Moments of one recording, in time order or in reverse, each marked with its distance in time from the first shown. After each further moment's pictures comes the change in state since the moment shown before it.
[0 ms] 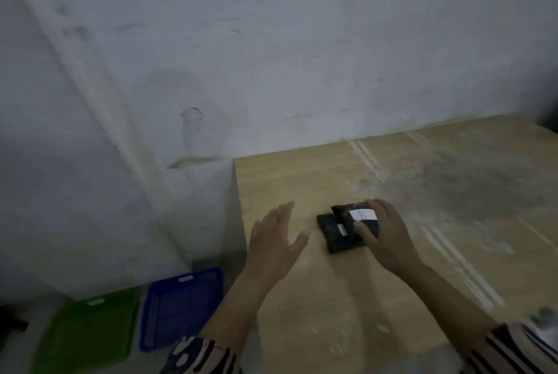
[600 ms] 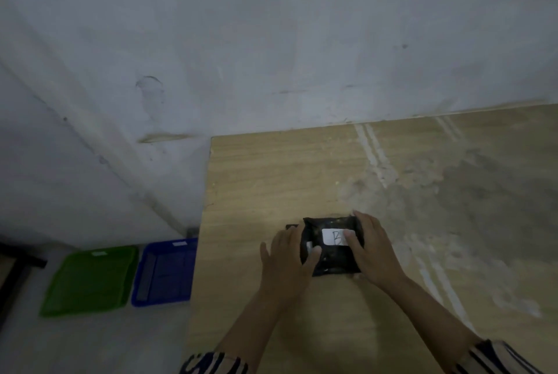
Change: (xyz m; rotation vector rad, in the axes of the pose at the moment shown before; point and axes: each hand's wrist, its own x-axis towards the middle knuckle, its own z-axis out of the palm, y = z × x) left_hand 0.093 0.042 0.131 0.033 -0.153 -0.389; right_hand 0.088 0.100 0.023 0.152 -0.306 0.113
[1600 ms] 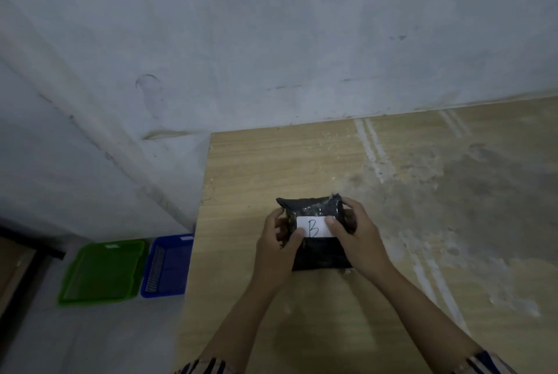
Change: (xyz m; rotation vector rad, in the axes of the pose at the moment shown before) left_hand -0.011 0.019 -0.016 -0.737 0.302 -0.030; right_hand -0.013 -0.035 -0.018 0.503 0.005 -0.050
